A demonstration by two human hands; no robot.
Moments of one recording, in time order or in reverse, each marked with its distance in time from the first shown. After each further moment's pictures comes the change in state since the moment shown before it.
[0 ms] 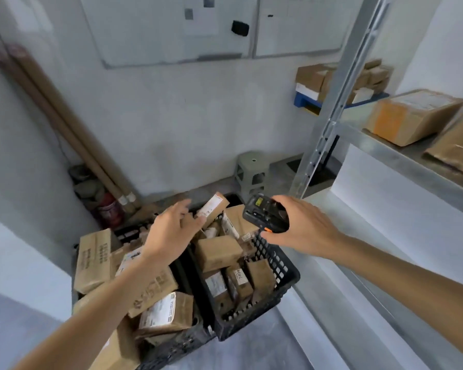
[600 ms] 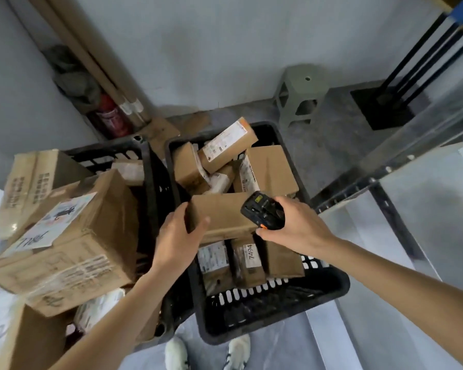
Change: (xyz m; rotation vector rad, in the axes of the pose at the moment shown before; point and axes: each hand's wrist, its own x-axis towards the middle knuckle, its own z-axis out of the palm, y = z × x) left_hand 0.078 -0.167 0.238 -0.026 -0.003 -0.515; right_hand 0.167 0.150 0.270 0.136 -0.425 0.045
